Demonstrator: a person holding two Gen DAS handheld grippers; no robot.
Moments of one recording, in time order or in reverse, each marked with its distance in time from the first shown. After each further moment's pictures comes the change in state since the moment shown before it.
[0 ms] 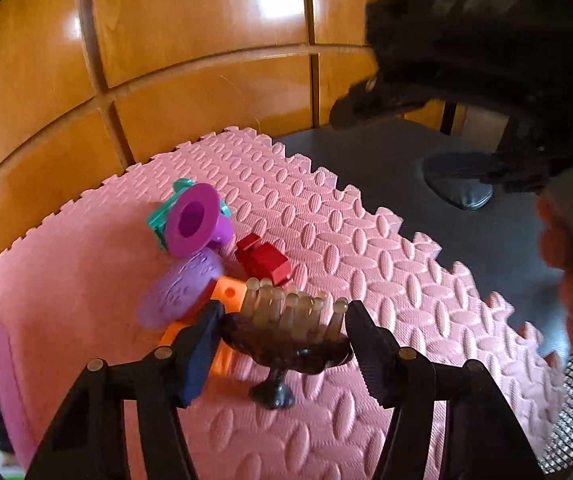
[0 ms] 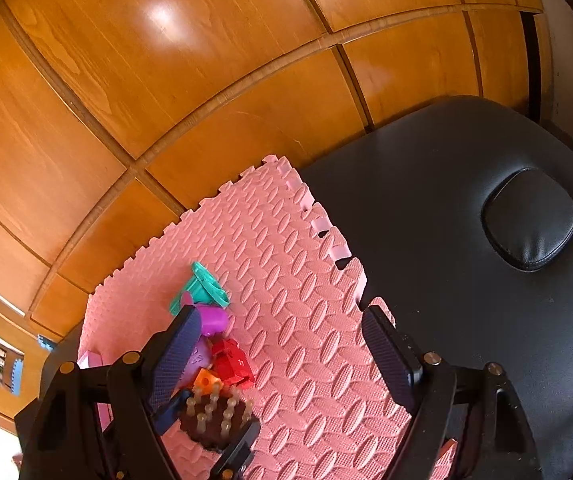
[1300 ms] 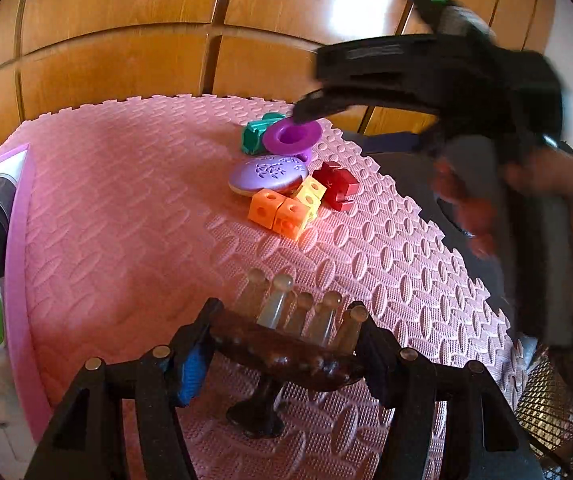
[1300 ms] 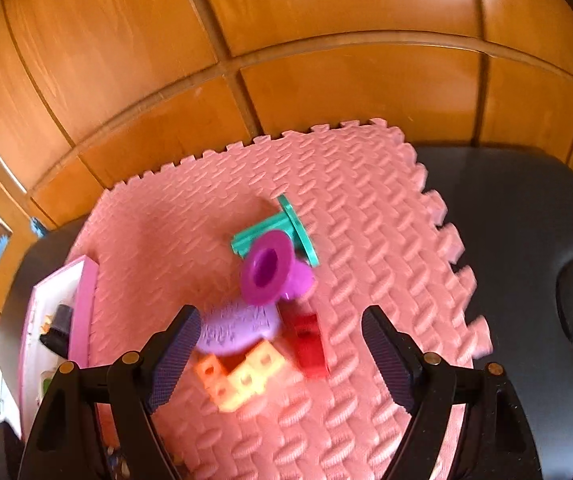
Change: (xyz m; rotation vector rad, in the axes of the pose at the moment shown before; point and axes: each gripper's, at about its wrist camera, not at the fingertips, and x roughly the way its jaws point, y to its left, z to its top) left arm -0.041 0.057 -0.088 -0.357 -0.015 -0.075; right arm 0.076 0.096 -0.031 -0.413 0.183 0.000
